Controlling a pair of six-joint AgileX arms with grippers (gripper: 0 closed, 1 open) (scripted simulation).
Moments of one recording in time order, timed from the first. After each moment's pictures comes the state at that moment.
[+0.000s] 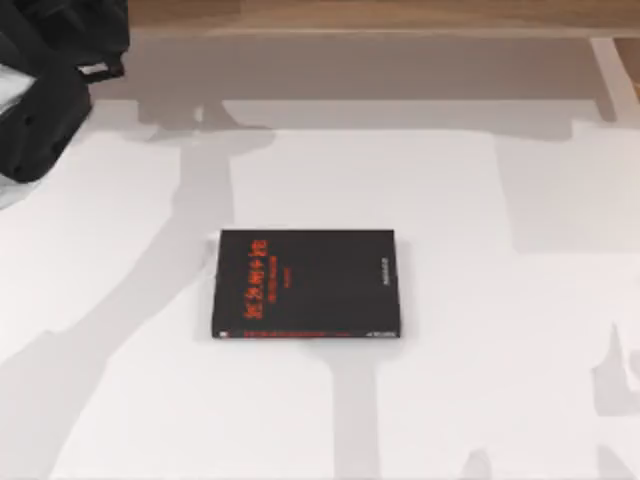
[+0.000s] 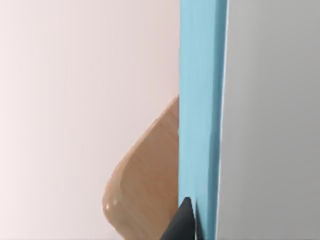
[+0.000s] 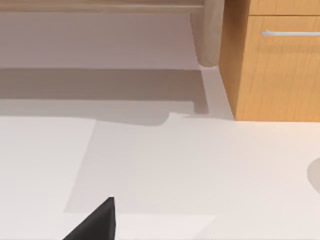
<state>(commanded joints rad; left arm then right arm) -0.53 1.42 1.08 0.63 -0.63 0.94 0.00 -0.39 0.06 -0.44 0.00 -0.01</state>
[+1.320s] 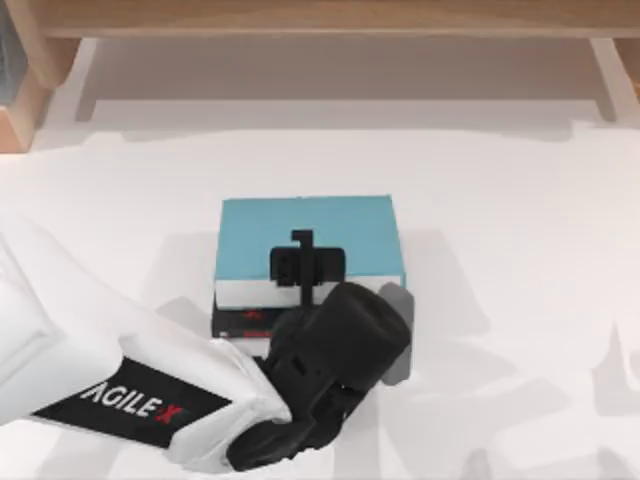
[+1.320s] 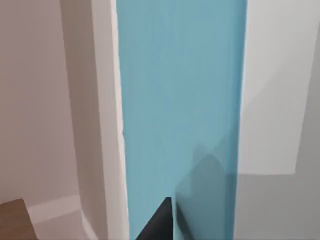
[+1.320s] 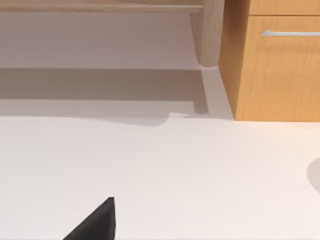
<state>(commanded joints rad) -0.98 1.89 0.72 0.42 -0.77 0.99 0.00 -0.39 0.06 -0.44 0.00 -0.01</state>
